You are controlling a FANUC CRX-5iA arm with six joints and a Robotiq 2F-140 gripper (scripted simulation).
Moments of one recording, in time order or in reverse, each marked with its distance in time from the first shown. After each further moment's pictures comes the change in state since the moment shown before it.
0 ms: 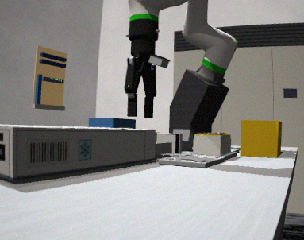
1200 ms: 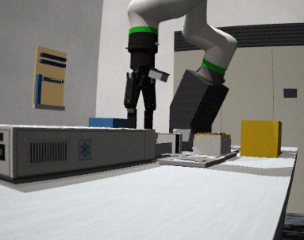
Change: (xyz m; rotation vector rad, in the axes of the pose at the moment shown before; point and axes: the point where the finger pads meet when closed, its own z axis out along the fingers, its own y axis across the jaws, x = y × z) arm 0.000 0.000 0.043 0.000 0.000 0.000
